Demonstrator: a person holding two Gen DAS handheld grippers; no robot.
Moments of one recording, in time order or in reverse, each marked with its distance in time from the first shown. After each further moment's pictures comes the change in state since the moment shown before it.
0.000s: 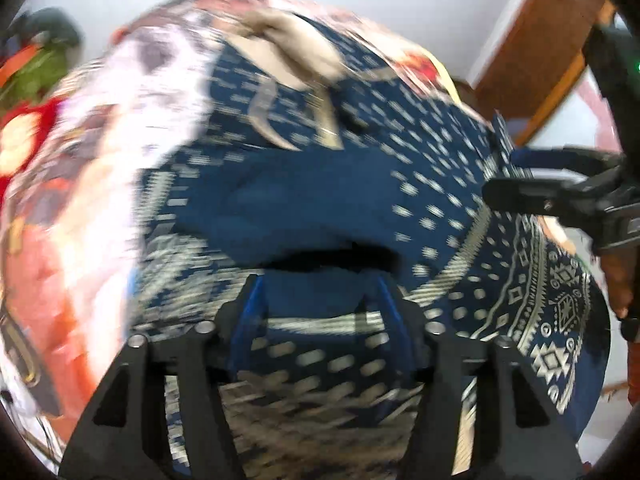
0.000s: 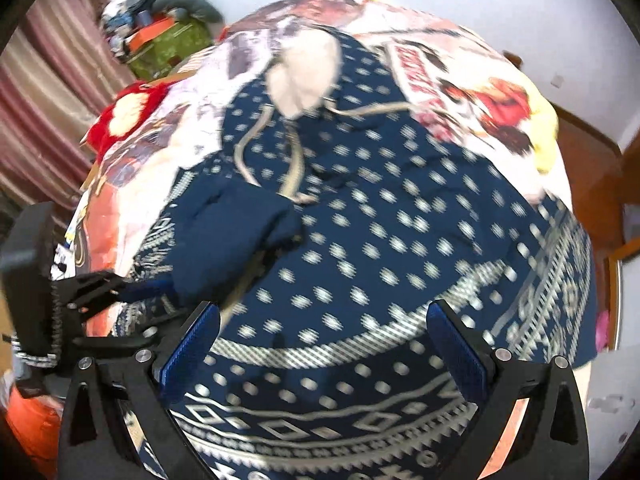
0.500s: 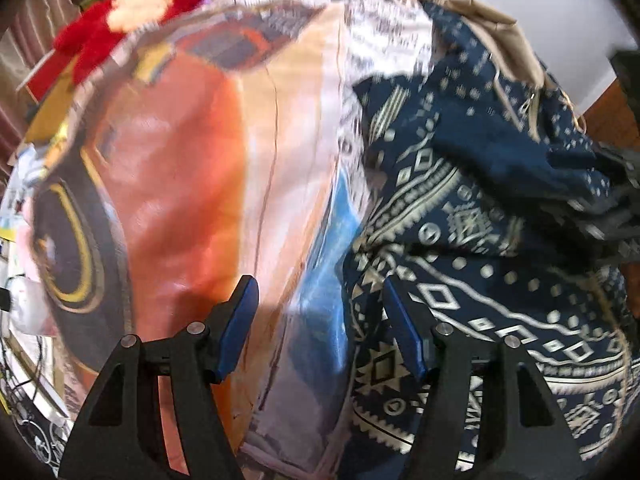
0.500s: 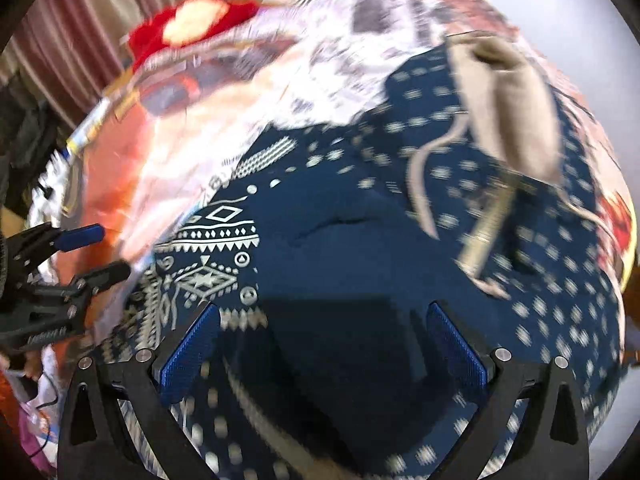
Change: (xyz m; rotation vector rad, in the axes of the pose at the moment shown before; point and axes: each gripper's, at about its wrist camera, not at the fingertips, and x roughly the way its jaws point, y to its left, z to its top) left arm 0.012 0.158 -0.072 -0.289 0.093 0.178; right arm 0.117 0.152 0.043 -0.346 0.129 -0.030
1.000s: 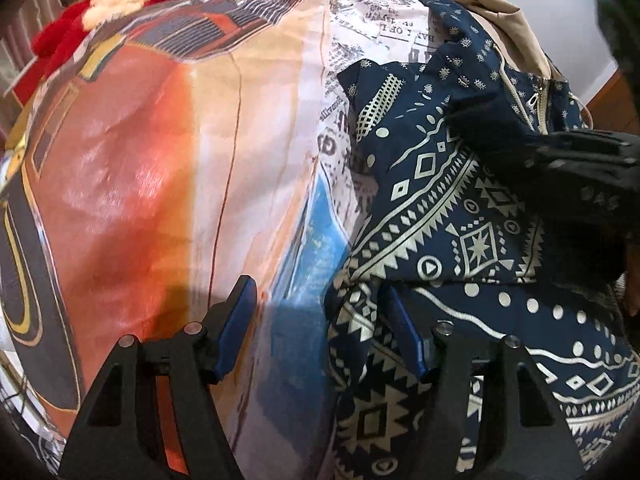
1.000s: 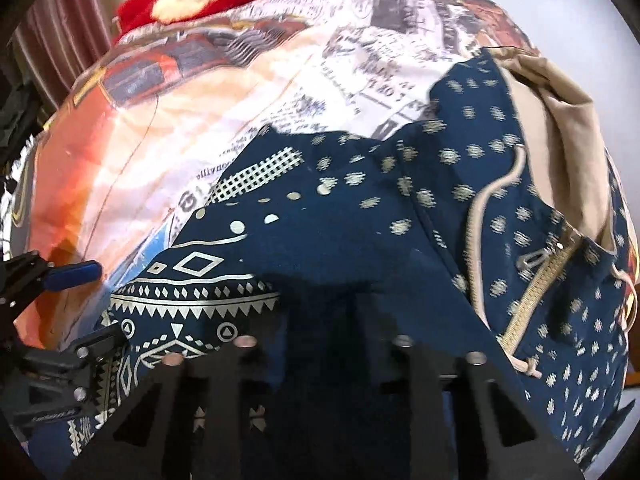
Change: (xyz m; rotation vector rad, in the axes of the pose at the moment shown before) left arm 0.025 -0.015 0.004 0.022 -0.027 -0.002; right arm 0.041 0.013 0.023 -0.036 -0.040 -0.070
